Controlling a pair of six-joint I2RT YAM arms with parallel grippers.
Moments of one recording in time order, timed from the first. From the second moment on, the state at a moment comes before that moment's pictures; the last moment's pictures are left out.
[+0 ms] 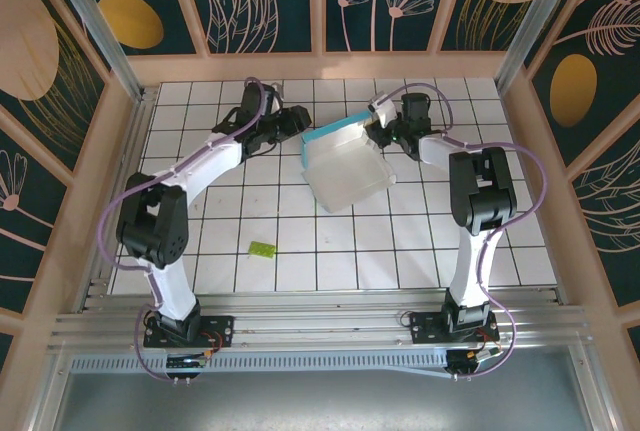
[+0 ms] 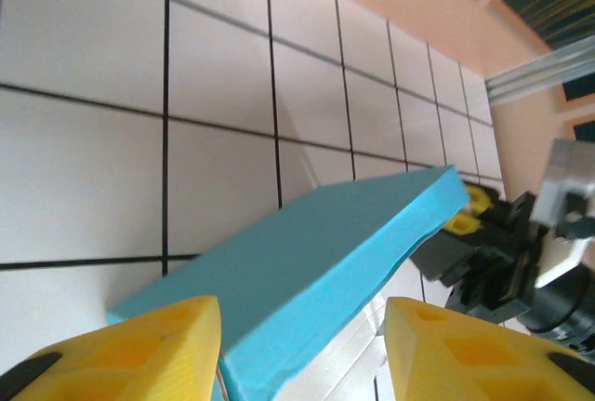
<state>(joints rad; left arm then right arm) -0.42 1.82 1.42 -0.18 0.23 -0.75 0.22 2.03 1.32 0.11 -0.43 -0.36</state>
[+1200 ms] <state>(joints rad) -0.43 2.13 1.71 -0.41 0.71 -0.40 0.28 1.98 1.28 0.04 -0.46 -0.41</state>
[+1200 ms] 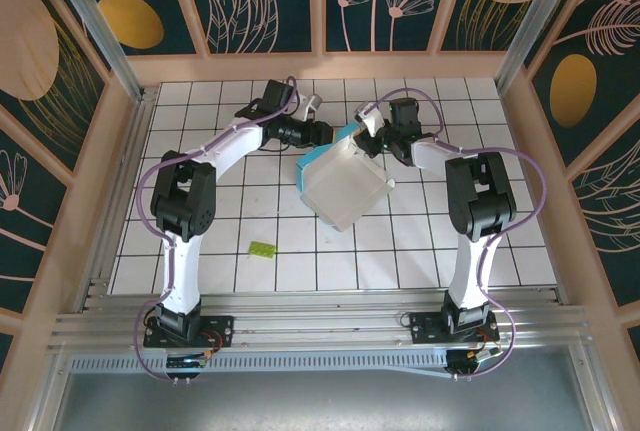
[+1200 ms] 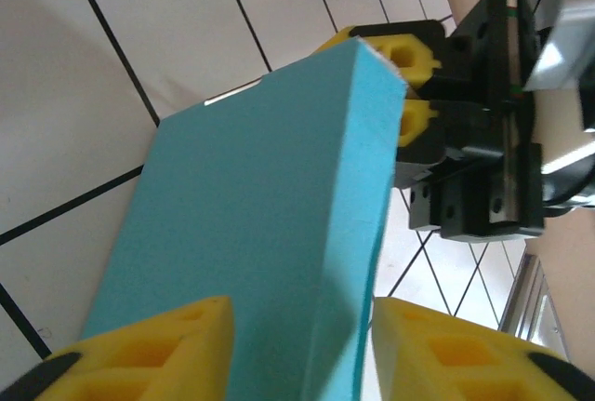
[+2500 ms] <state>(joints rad) -0.43 2.14 1.71 -0.40 0.71 -0.41 0.07 1.95 1.31 -0.10 -0.79 -0.75</state>
